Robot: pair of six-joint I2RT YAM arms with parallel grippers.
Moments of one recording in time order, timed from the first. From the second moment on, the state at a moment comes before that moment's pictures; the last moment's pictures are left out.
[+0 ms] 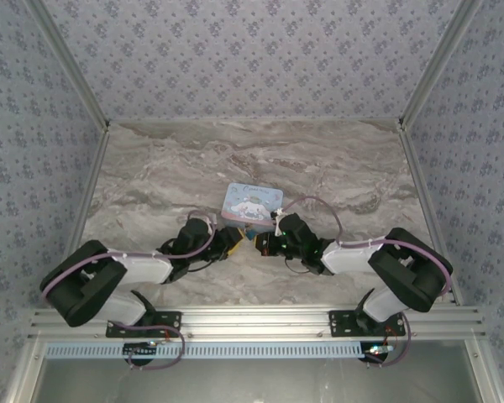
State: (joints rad) left arm -0.75 1.40 0.30 0.59 0.26 -1.41; right arm 0.84 1.50 0.47 0.43 -0.17 0.83
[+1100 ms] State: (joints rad) left arm -0.76 1.69 0.35 0.93 0.27 -1.51; right arm 0.84 1.51 0.50 0.39 -0.17 0.85
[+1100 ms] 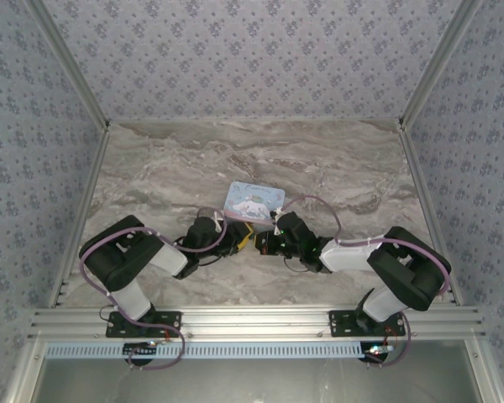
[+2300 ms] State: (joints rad) left arm -0.79 1.67 0.39 0.84 0.22 -1.53; right arm 0.82 1.51 0.49 0.41 -0.20 0.88
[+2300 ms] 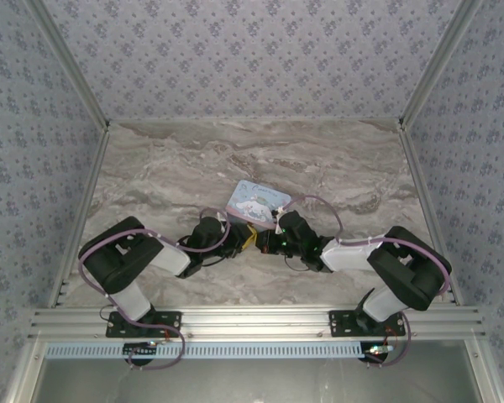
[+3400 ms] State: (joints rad) left arm -0.79 1.57 0.44 0.62 0.19 -1.53; right arm 0.85 1.01 0.51 -0.07 0.14 0.32
